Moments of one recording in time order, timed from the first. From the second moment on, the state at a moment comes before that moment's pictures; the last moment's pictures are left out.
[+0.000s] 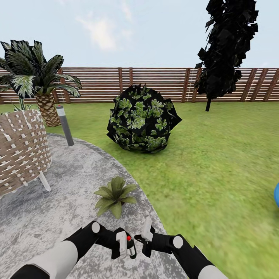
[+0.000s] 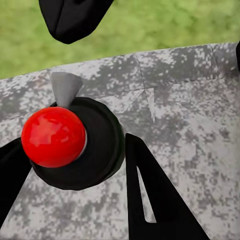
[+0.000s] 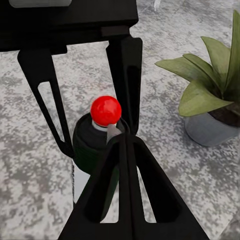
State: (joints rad) left arm -0.71 -0.02 -0.37 -0.29 -0.58 -0.31 -0.91; right arm -0.53 0.09 0.27 -0.52 0.49 -0.39 0.68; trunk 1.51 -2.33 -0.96
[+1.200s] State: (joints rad) left arm -0.70 0.04 -0.33 -0.28 -0.59 -0.31 -0.90; right arm -0.53 0.09 0.27 -0.52 0.49 -0.39 0.68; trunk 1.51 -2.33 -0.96
